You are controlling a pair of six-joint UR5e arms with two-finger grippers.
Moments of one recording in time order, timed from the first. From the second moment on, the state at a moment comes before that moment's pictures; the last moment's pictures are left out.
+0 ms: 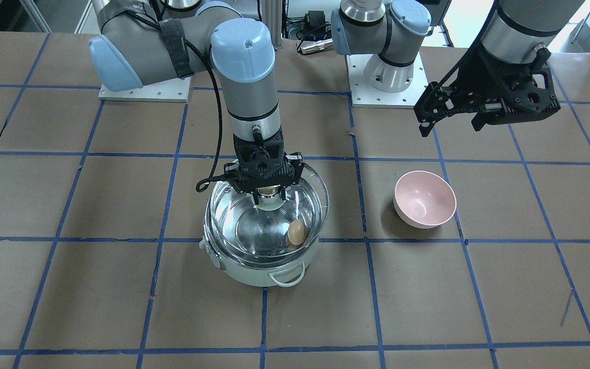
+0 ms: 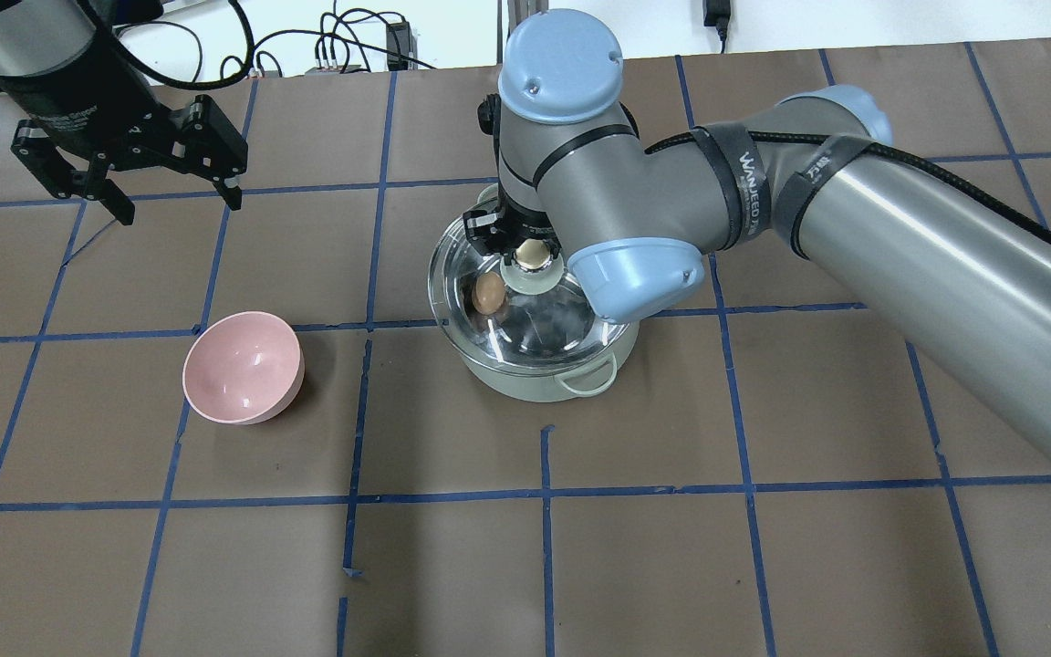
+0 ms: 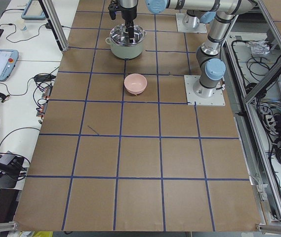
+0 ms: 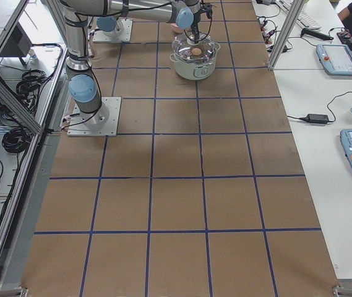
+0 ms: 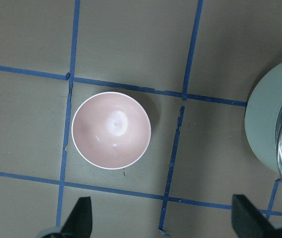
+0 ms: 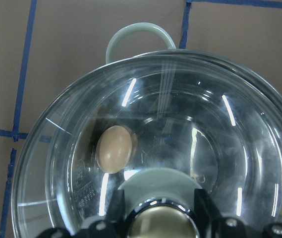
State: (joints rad) left arm -1.48 -1.59 -1.48 -1.68 1.60 -0.02; right arm 1.96 -1.28 1.64 -2.14 -1.53 0.24
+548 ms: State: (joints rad) left arm -1.50 -1.59 -1.47 -1.67 1.59 0.03; right arm 1.96 -1.27 1.64 -2.14 -1.54 0.19
